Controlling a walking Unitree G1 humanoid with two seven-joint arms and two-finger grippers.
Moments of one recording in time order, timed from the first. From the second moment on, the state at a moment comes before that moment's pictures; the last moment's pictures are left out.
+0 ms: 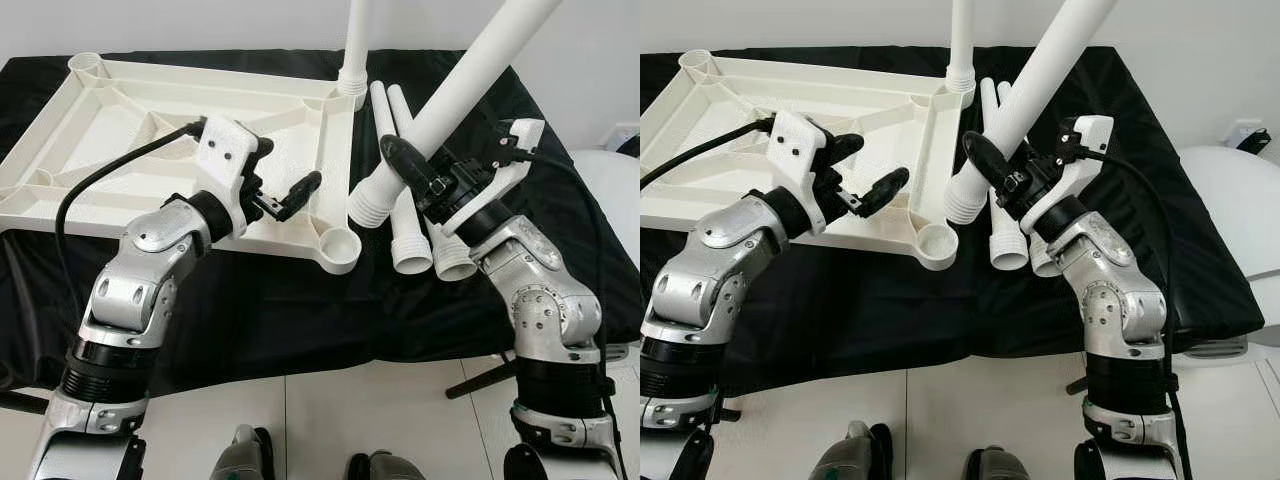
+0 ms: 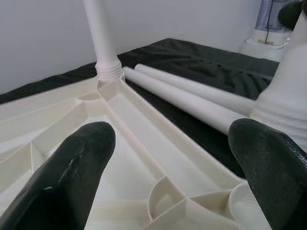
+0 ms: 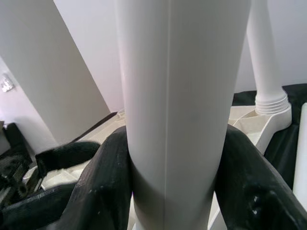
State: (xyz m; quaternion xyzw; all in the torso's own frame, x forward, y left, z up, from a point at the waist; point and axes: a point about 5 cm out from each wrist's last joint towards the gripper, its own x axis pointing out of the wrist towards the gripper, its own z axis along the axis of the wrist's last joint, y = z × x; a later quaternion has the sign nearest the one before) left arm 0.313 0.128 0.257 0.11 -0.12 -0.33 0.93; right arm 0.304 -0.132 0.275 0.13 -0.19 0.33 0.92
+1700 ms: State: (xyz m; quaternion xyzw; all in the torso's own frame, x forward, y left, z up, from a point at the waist) left arm 0.330 0.181 0.244 -0.07 -0.09 -0.04 0.99; right arm 0.337 -0.152 0.262 0.01 -0.20 0.09 0.98
